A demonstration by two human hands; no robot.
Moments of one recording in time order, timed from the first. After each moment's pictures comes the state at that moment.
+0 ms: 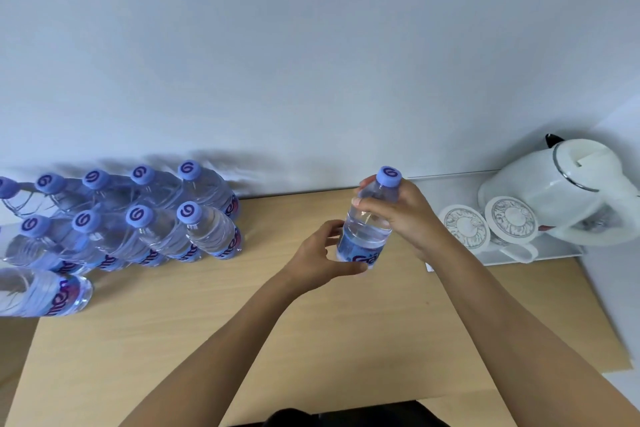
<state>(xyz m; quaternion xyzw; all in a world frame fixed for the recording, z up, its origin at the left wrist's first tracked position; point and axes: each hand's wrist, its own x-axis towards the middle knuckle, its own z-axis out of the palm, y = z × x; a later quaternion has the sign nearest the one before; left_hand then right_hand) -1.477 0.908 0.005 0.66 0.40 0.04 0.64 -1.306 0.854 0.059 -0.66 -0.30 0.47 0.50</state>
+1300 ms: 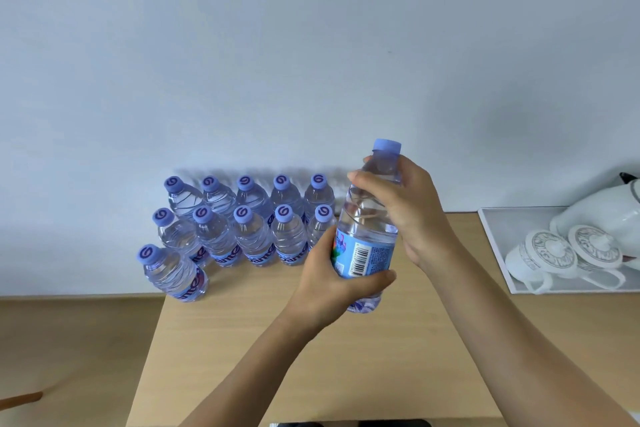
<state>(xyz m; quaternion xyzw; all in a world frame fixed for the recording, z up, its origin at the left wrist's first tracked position) -1.665 0.907 0.132 0.57 0.36 0.26 0.69 -1.524 0.909 0.181 -0.57 -0.32 0.41 0.63</state>
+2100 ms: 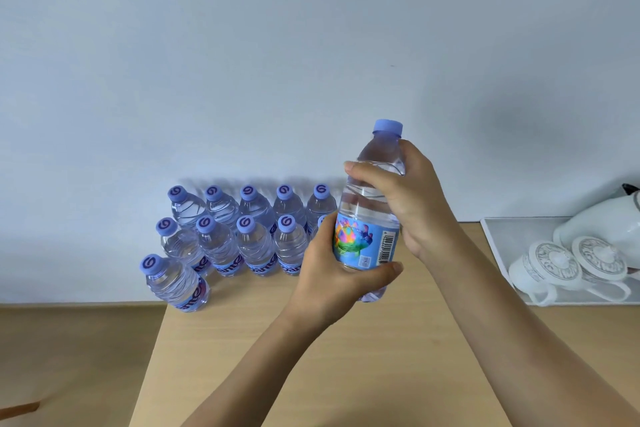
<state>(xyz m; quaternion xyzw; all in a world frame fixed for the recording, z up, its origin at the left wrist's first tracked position) -1.659 0.915 0.157 0.58 0.35 0.31 0.66 -1.525 0.923 0.206 -0.58 -0.31 0.39 0.65</state>
